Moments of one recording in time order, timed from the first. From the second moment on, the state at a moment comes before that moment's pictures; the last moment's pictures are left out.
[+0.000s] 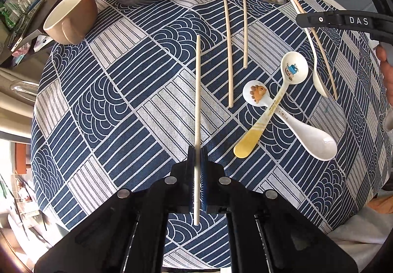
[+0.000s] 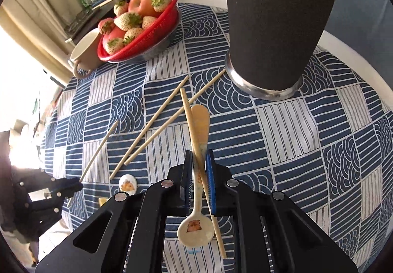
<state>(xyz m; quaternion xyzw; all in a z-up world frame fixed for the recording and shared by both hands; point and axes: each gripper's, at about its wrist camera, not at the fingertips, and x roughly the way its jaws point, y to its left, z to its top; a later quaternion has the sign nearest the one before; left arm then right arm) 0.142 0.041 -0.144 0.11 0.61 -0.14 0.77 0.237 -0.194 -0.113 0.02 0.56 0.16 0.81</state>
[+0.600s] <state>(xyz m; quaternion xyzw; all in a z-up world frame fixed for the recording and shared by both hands) 0.108 0.043 -0.104 0.11 0.58 -0.13 0.79 0.210 -0.201 -0.077 0.05 0.52 0.17 0.83</state>
